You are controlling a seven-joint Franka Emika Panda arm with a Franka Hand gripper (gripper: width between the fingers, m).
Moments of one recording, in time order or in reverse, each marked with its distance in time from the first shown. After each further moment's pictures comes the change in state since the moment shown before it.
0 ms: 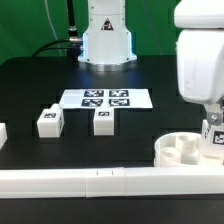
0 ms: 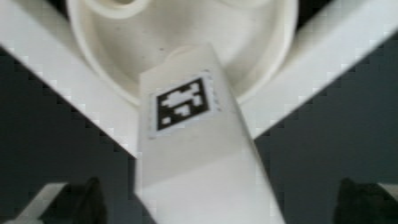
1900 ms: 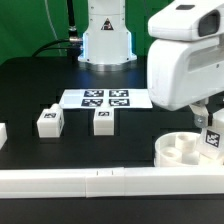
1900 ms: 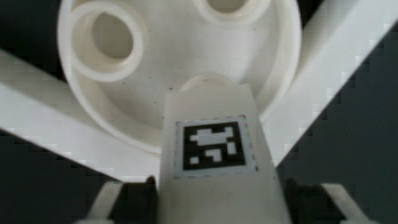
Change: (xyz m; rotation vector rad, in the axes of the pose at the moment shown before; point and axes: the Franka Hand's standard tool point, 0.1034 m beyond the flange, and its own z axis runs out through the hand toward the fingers) arm -0.011 0.005 0.012 -0.013 0.023 0.506
